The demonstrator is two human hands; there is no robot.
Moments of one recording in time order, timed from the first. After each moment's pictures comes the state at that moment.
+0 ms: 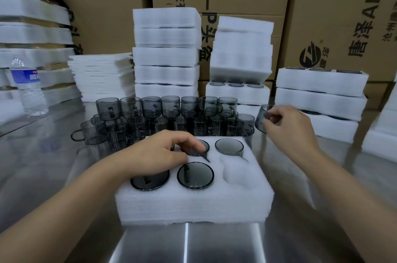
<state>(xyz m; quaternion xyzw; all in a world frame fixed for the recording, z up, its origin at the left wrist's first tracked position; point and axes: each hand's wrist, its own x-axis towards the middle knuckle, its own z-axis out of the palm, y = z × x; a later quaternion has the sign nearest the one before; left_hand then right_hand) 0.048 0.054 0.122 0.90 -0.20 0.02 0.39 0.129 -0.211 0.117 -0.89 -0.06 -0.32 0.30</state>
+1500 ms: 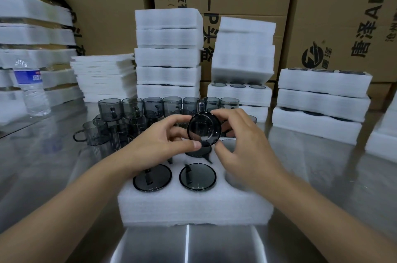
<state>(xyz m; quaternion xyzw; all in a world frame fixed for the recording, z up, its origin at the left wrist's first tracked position) 0.044 0.053 0.127 0.83 -0.14 0.04 0.53 0.062 -0.139 0.112 -0.84 -0.32 -0.28 0.33</state>
